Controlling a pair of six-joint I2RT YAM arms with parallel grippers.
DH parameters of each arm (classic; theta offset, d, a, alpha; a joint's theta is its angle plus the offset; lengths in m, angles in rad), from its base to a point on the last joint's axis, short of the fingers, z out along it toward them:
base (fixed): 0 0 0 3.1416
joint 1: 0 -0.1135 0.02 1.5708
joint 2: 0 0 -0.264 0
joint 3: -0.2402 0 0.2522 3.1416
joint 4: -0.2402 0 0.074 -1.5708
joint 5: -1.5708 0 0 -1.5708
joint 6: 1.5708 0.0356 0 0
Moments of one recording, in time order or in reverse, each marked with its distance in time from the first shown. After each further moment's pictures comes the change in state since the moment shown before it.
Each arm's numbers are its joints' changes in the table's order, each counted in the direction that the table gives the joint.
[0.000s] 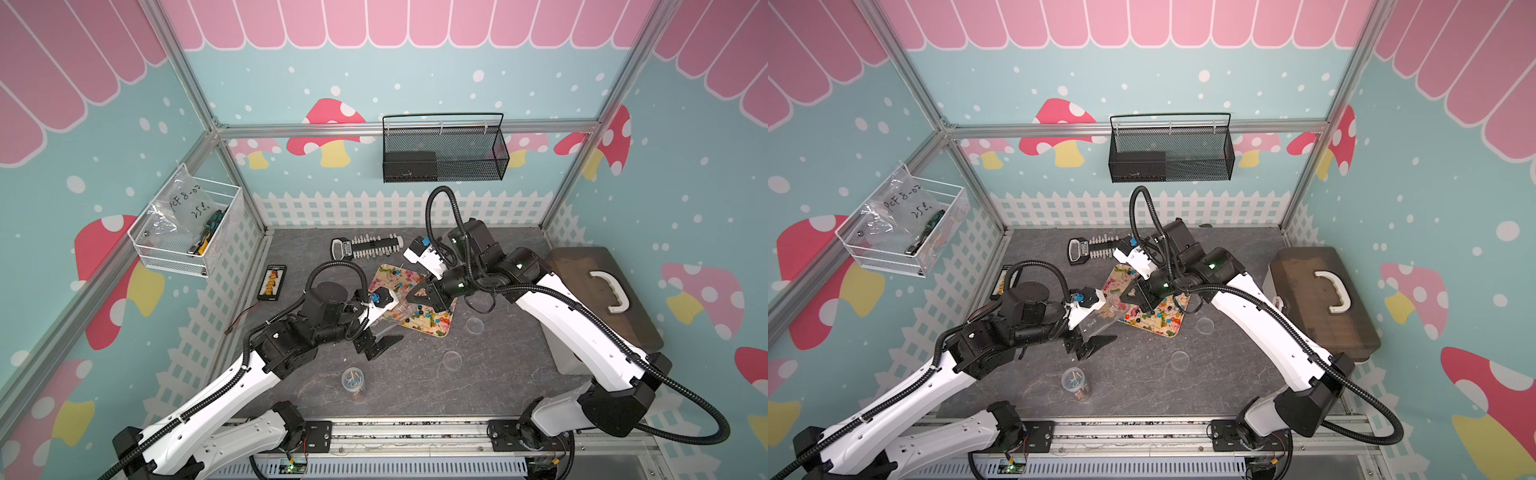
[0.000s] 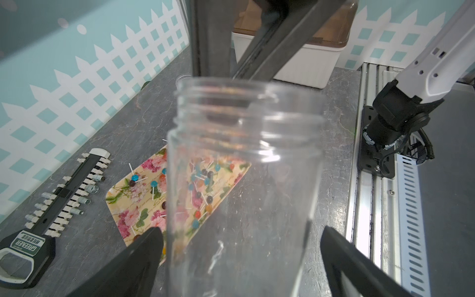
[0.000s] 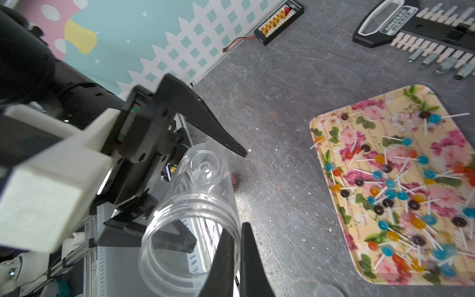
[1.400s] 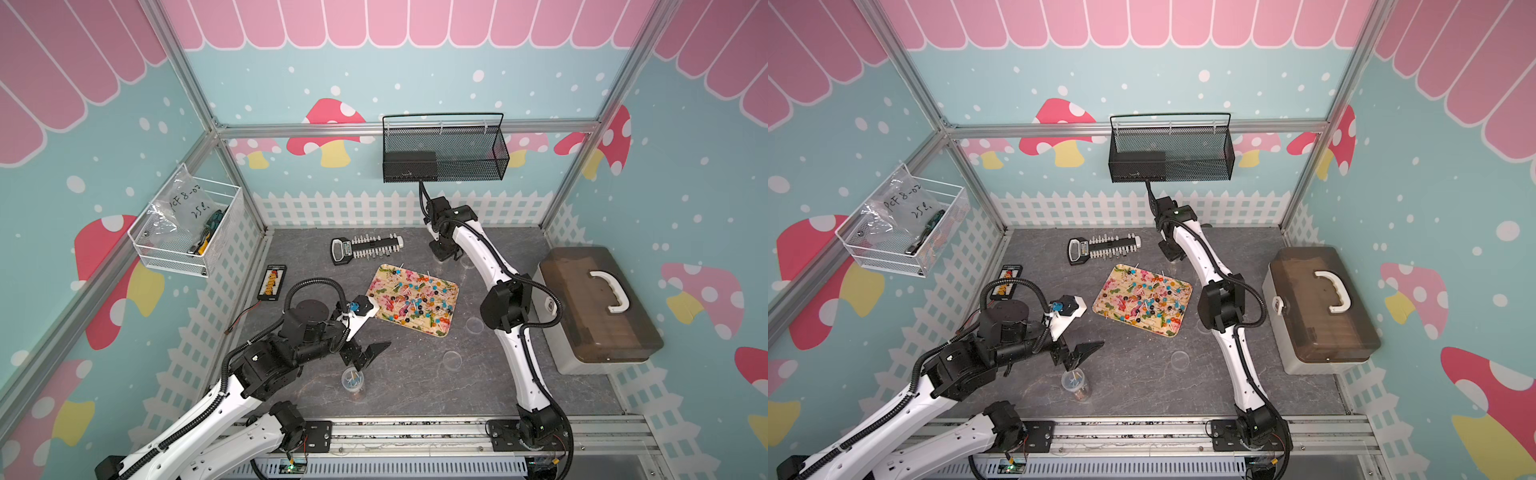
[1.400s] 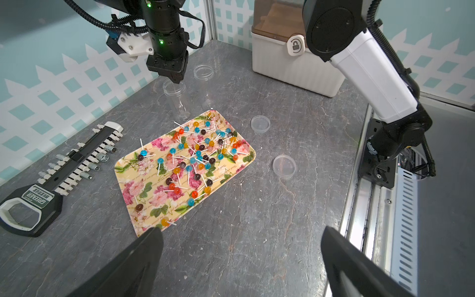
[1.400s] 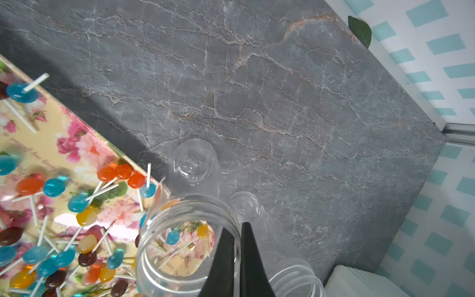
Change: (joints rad) left arm 0.000 -0.177 0.116 -0.014 0.064 -0.124; right arm 0.309 1.021 -0.924 -0.318 -0.815 -0.207
